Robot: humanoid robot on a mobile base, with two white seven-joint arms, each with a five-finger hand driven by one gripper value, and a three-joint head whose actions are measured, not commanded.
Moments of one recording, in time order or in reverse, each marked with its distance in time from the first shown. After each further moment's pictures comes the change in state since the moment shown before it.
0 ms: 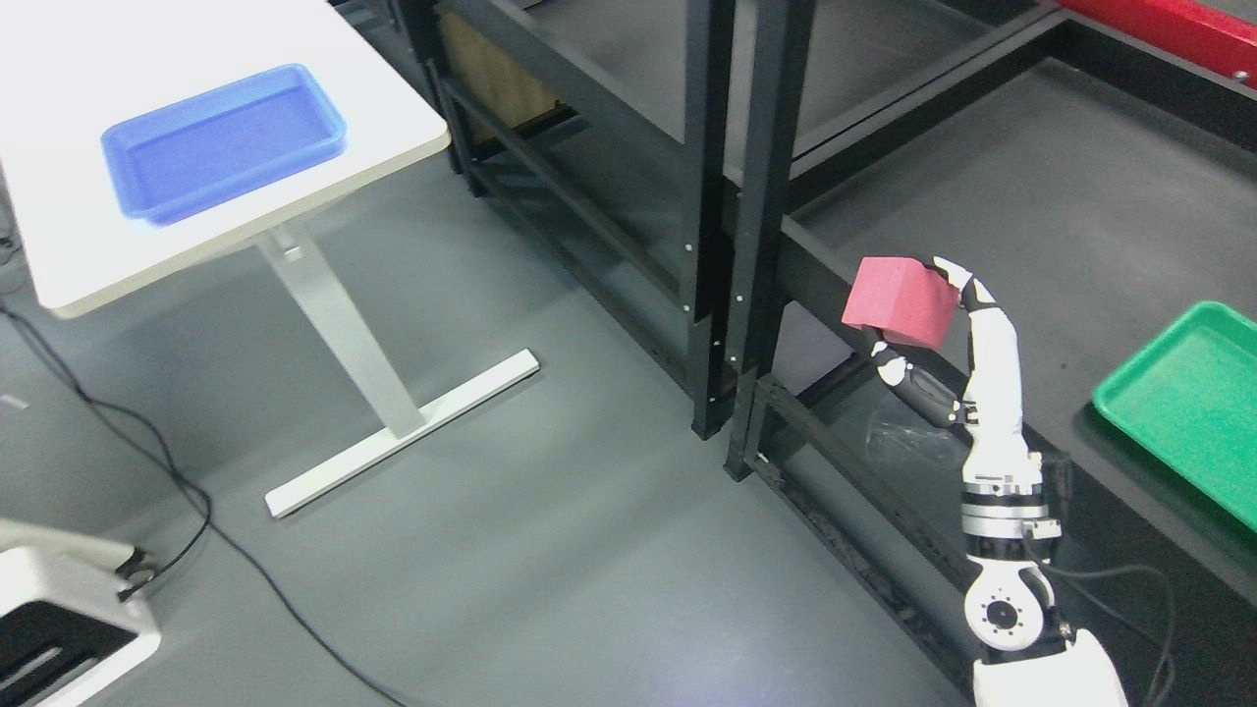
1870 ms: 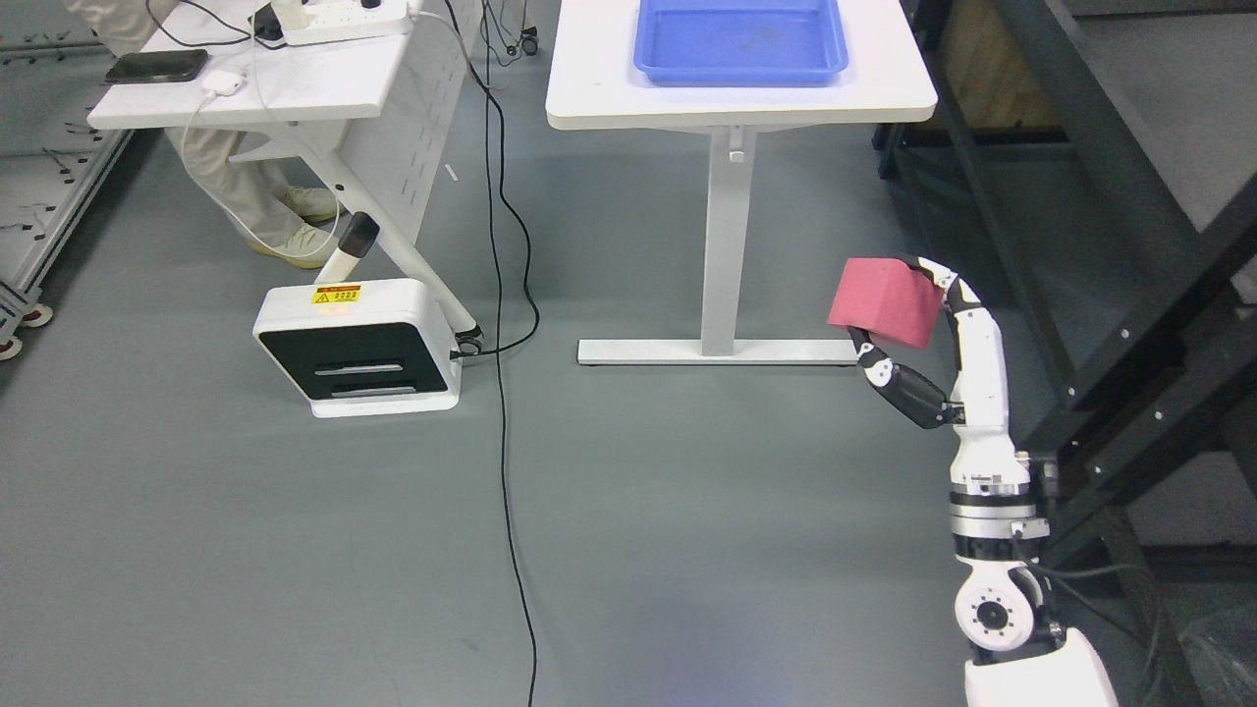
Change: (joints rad) left arm 0.000 0.000 0.000 0.000 0.000 0.000 0.000; right arm 0.000 0.000 0.025 -0.002 -0.018 -0.002 0.006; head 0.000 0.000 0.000
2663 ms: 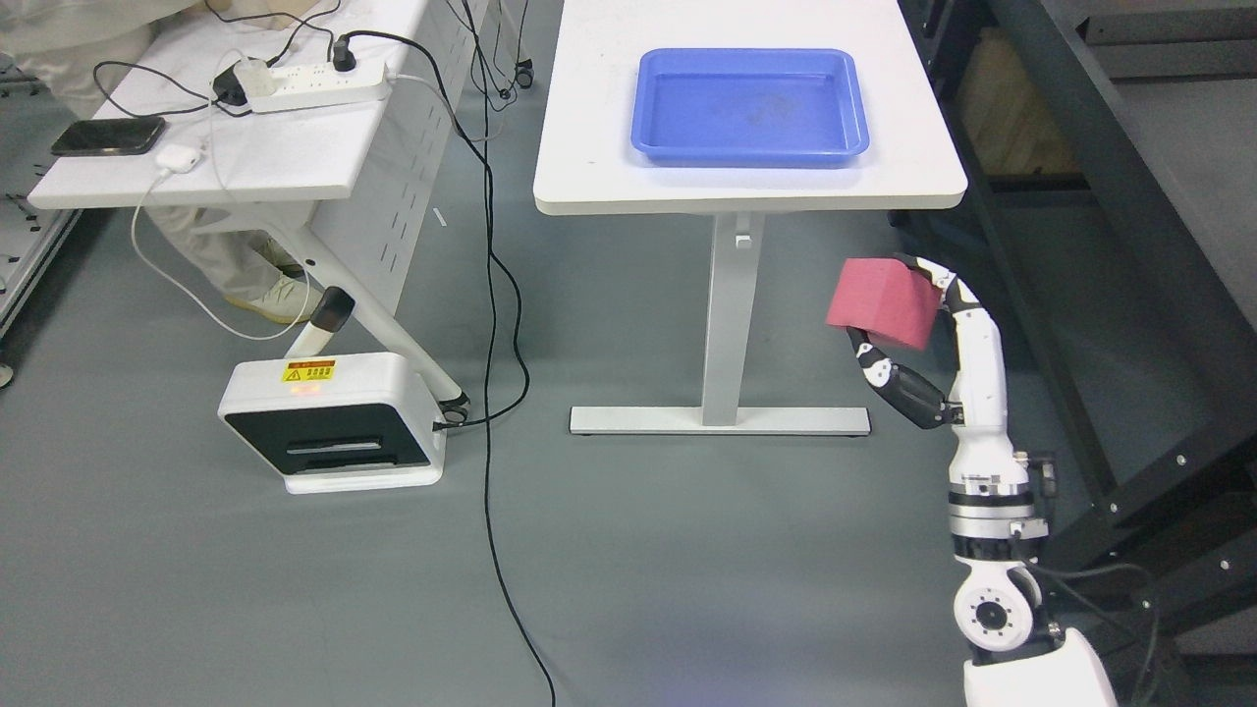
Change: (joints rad) left arm 0.000 0.000 0.000 0.000 0.000 0.000 0.000; right arm 0.000 0.000 0.002 0.000 -0.001 0.000 0.000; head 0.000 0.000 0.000
